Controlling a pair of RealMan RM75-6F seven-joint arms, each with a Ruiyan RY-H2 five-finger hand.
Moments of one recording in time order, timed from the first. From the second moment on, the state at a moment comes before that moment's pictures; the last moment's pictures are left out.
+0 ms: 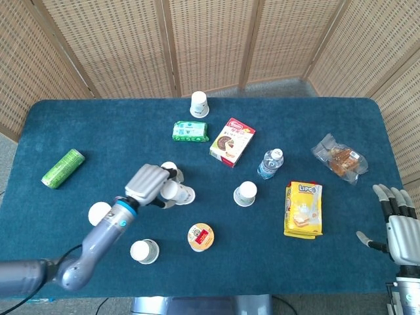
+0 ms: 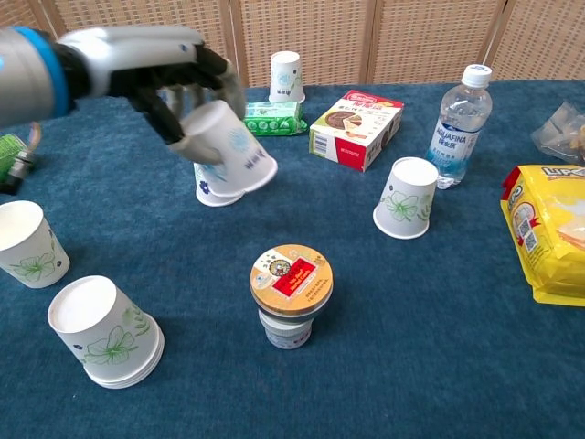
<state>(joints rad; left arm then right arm) -0.87 -1.38 -0.21 -1.85 0.87 0.97 0.46 0.05 -1.09 0.10 -1.68 -1.43 1.49 0.02</state>
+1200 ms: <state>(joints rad) -1.16 -1.84 -0.30 -1.46 0.50 1.05 0.73 0.06 -1.08 0.11 -1.65 -1.39 1.44 0.09</state>
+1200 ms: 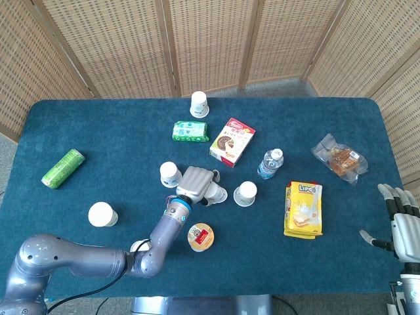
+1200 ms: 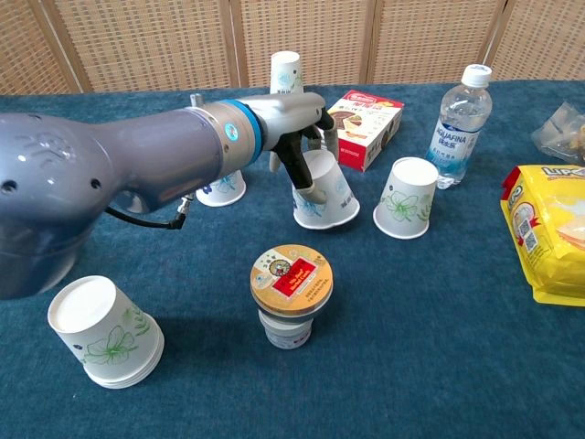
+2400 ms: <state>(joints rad) -1.01 -1.47 -0.23 -1.74 0.66 1.02 0.63 0.07 -1.09 0.11 -1.66 -1.40 1.44 0.06</state>
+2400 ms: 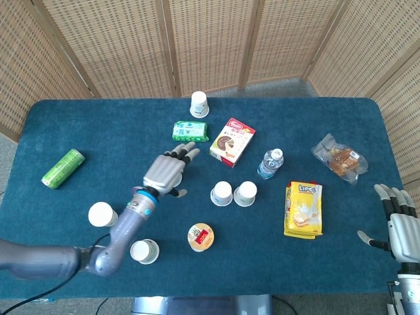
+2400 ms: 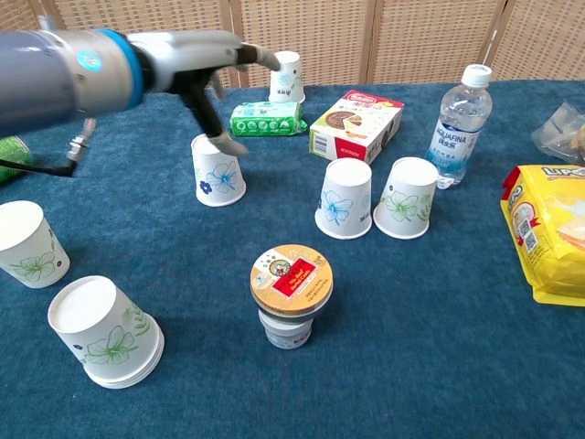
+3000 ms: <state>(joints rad) -1.00 -1.44 -0.15 -1.64 0.55 0.95 0.61 0.08 -1.11 0.10 -1.66 -1.40 1.43 0.04</state>
